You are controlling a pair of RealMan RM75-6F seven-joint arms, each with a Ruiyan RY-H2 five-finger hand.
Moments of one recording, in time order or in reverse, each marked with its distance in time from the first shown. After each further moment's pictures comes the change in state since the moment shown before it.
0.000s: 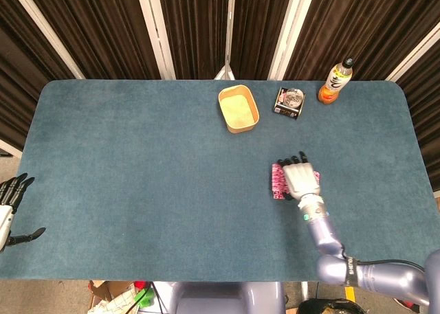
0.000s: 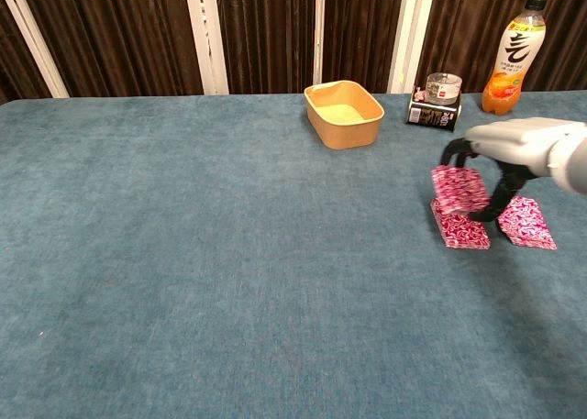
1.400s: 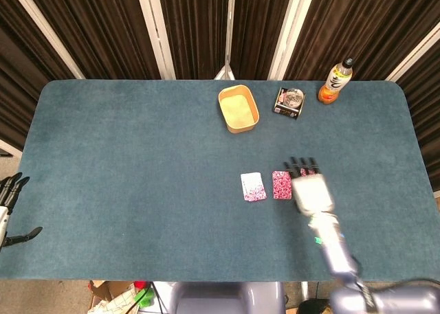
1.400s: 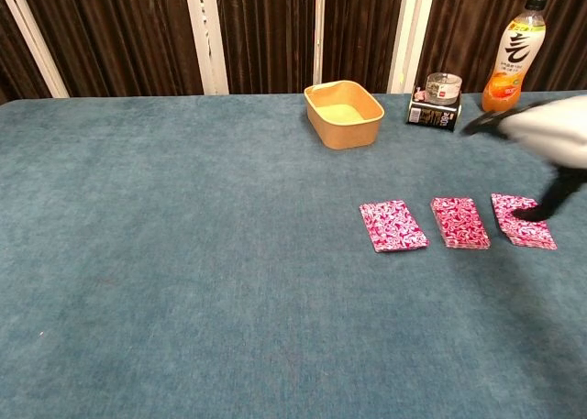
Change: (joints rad) left arm 0.017 -0.019 -0.007 0.020 0.010 0.053 0.016; right arm -0.115 0.157 -0.187 -0.261 -0.248 0.320 -0.032
